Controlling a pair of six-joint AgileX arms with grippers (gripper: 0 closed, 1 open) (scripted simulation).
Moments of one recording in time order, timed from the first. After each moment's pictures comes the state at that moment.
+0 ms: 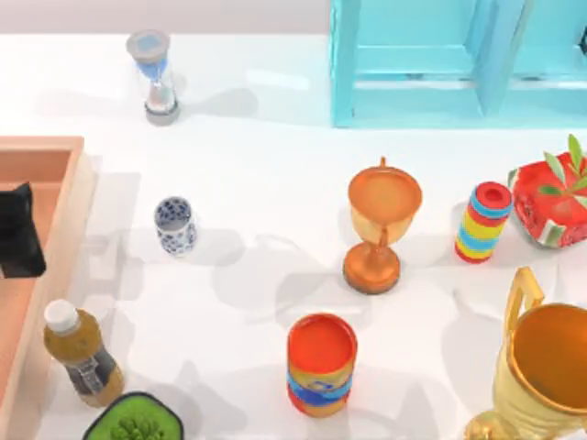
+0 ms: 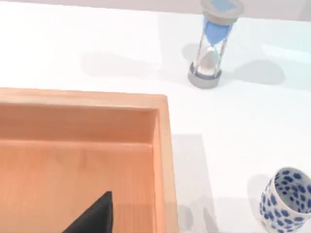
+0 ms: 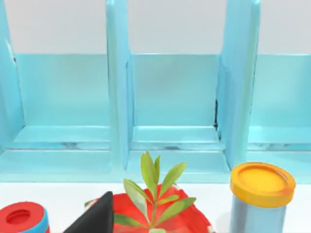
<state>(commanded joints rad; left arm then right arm) -0.11 0.59 0.53 -0.37 0.00 -0.11 0.00 0.00 0.00 0.00 0.00 0.00</state>
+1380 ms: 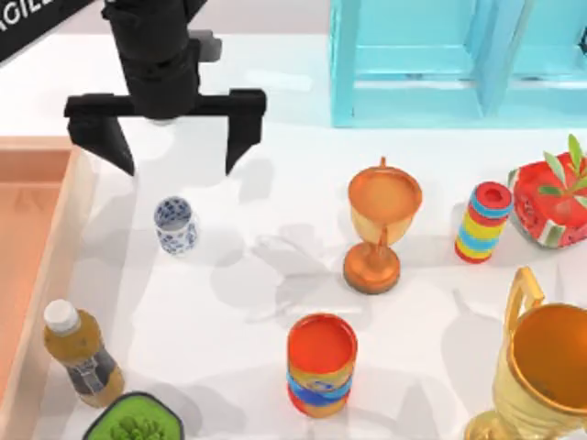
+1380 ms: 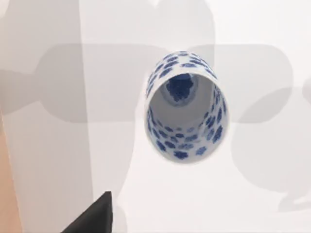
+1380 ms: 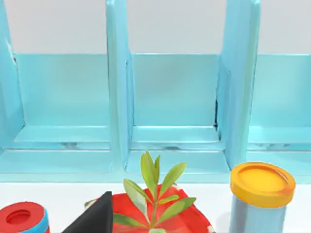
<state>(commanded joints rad) -0.41 2.14 1.96 -1.39 0.00 -0.39 0.00 0.00 0.00 0.00 0.00 0.00</state>
